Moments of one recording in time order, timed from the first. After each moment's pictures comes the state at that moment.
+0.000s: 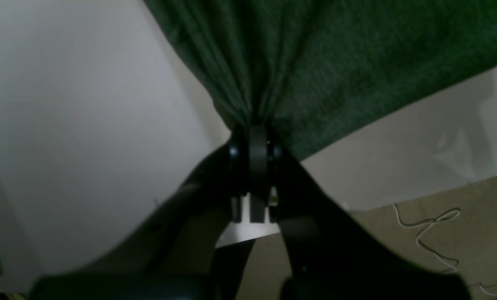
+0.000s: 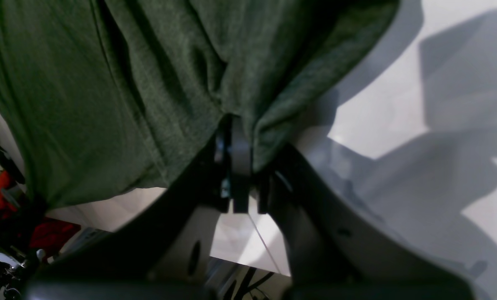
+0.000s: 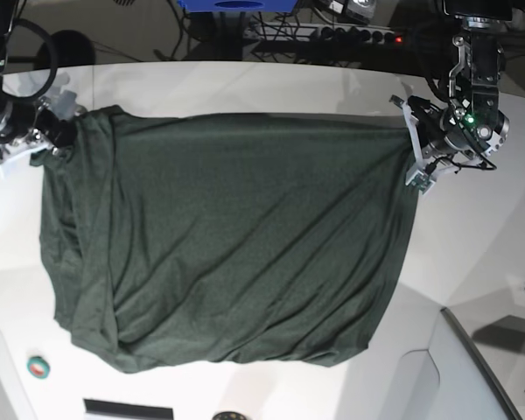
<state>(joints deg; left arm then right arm) 13.9 -20.0 -8.6 94.1 -1.0 -33.0 59.2 -9.5 20.7 18.0 62.8 54.9 9.7 -55.2</state>
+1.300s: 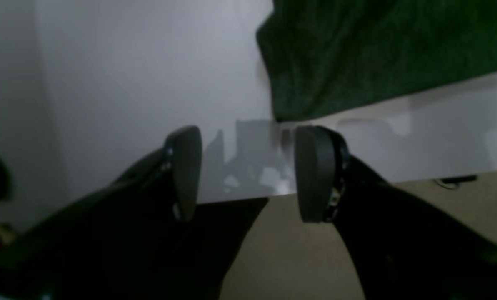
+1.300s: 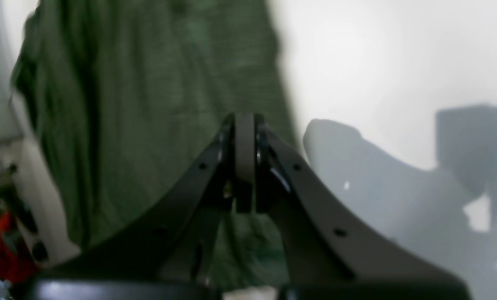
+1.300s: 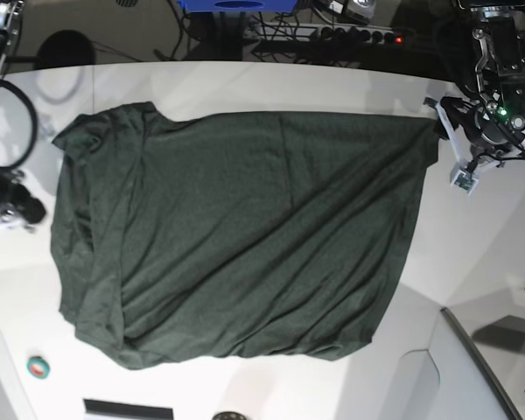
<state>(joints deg) 16.5 -19.6 -19.8 99.0 -1.3 -33.1 62.6 3.5 21.5 20.3 66.1 51.3 8.3 -53.6</state>
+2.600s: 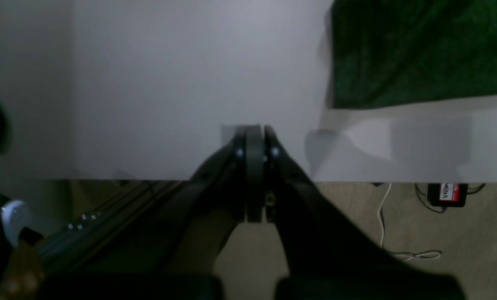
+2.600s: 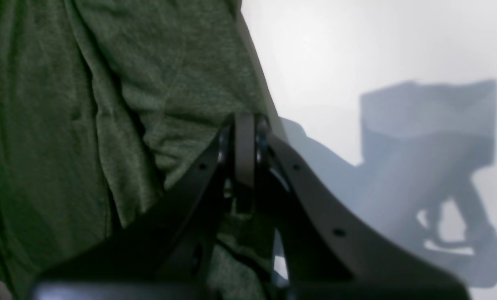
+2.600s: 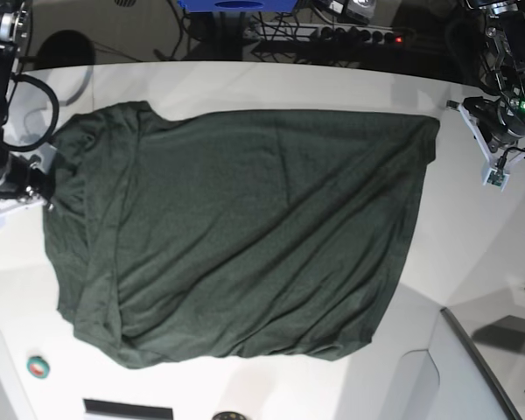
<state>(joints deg) 16.8 -18.4 -29.2 99.0 -1.2 -33.1 62.2 6.5 20.9 16.4 49.6 39.3 9.3 -41.4</state>
